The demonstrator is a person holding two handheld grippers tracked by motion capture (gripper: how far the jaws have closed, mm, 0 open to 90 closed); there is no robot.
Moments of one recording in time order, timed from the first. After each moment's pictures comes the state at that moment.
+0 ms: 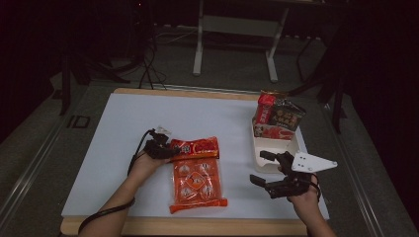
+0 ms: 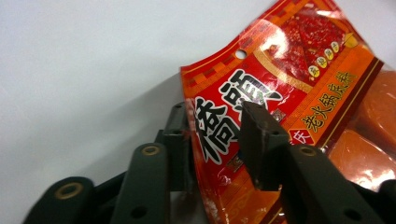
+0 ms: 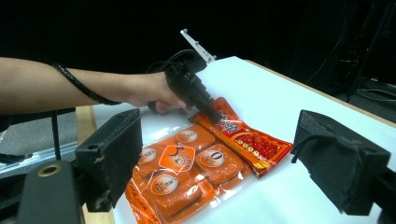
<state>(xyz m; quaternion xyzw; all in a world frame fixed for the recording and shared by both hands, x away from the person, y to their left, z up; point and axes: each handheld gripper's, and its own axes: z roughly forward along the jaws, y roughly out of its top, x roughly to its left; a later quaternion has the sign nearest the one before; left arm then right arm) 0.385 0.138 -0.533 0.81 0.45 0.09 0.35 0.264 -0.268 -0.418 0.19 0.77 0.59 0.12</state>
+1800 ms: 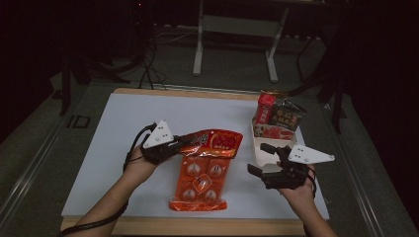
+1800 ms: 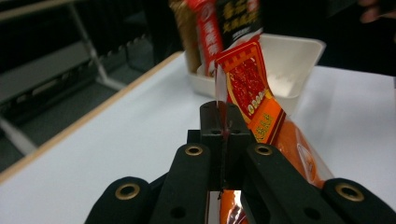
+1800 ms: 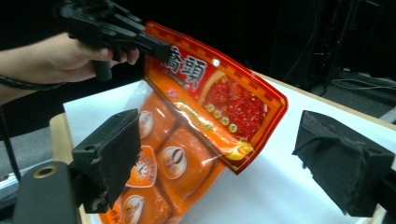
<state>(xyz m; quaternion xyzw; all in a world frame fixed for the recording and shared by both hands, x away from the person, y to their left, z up) 0.303 0.119 -0.407 0.80 0.20 0.22 0.52 0.275 -0.259 -0.409 0.24 0.76 0.58 0.14</state>
